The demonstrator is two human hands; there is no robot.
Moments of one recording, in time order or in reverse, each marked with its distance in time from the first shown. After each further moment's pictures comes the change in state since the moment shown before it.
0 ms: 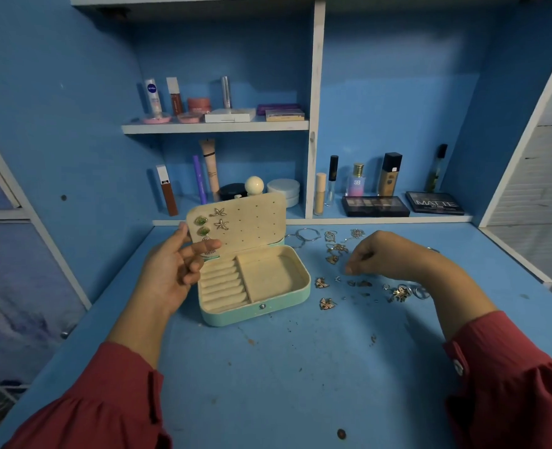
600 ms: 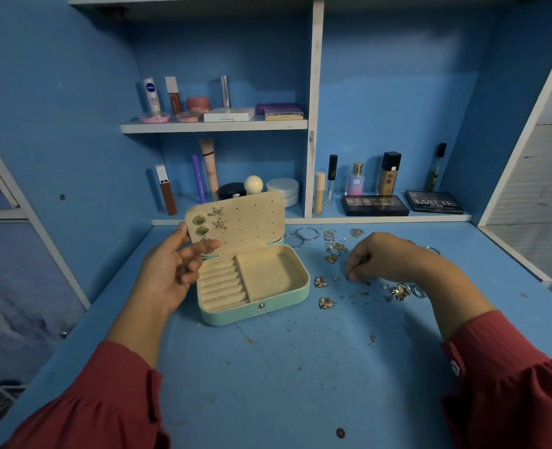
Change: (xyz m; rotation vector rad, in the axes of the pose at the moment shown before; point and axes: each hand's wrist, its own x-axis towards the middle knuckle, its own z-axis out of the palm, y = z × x) left_hand 0.001 0.000 0.000 -0.015 0.000 -0.021; right_hand -0.005 -0.006 0.001 -0.055 -0.012 -0.019
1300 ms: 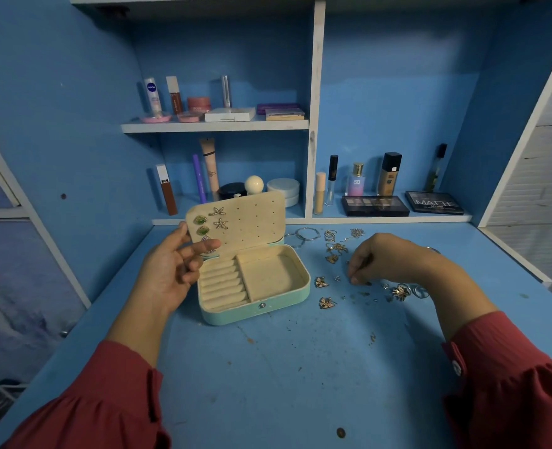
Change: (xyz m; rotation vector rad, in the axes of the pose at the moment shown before) left_hand 0.000 0.000 -0.001 -0.020 -0.004 -0.007; right_hand -0.003 0.001 -0.001 0.020 -0.018 0.007
